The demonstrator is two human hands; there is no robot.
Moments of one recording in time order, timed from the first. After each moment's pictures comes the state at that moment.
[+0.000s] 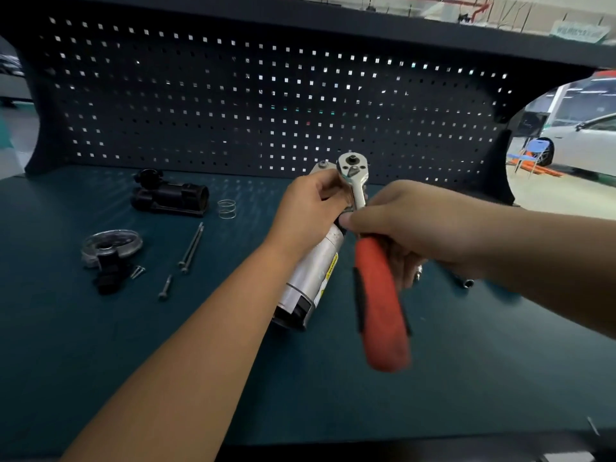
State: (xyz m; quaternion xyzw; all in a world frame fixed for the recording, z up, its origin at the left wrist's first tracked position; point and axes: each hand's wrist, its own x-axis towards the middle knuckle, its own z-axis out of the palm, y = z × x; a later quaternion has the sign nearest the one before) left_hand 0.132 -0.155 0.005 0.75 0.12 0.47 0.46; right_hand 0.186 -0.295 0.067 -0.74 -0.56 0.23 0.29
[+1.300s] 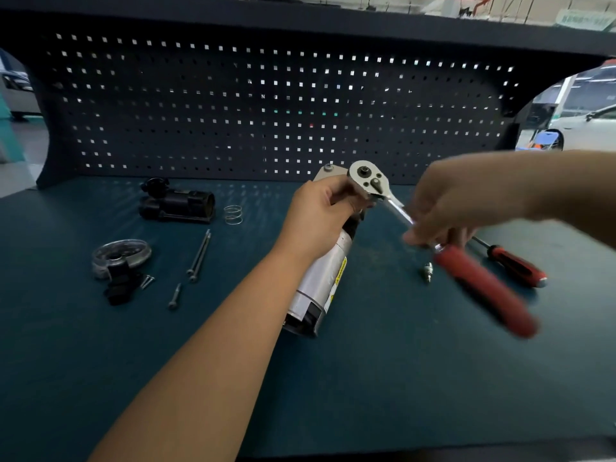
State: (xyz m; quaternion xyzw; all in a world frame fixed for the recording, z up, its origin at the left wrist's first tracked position) left_hand 0.133 -0.155 0.006 0.75 0.12 0.46 0.47; right_hand 0.222 -0.293 0.103 -0.81 -0.57 0.11 0.01
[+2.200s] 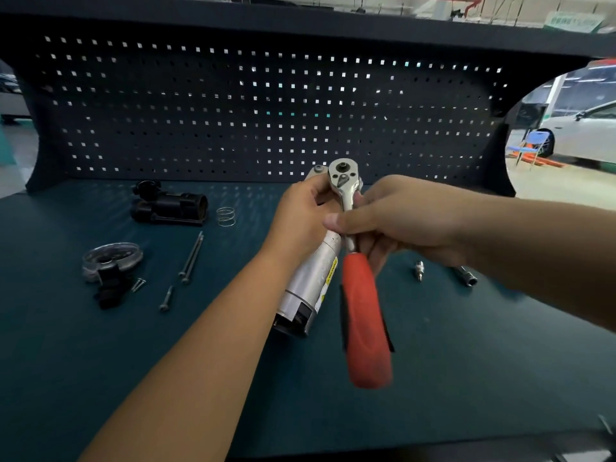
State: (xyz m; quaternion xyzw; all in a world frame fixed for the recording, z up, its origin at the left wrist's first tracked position) left_hand 0.128 -0.156 0.006 0.75 0.11 0.46 0.46; right_hand 0.193 -0.281 0.067 -0.69 -0.55 0.31 0.36
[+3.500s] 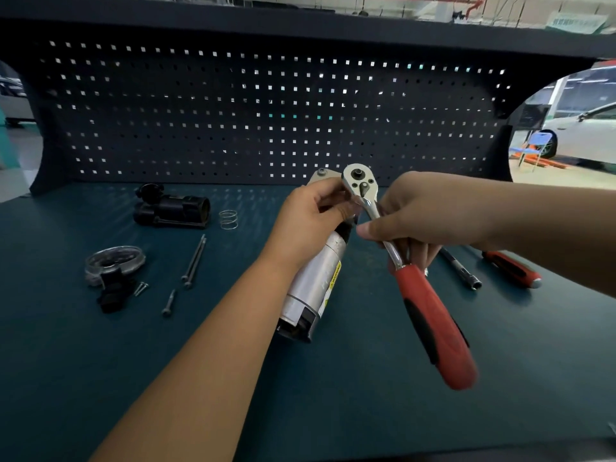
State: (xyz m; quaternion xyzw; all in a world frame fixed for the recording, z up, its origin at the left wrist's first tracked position) left_hand 0.128 -0.157 0.007 0.76 0.09 0.45 0.46; right_hand 0.207 -0.288 0.081 -0.78 -0.55 0.18 0.22
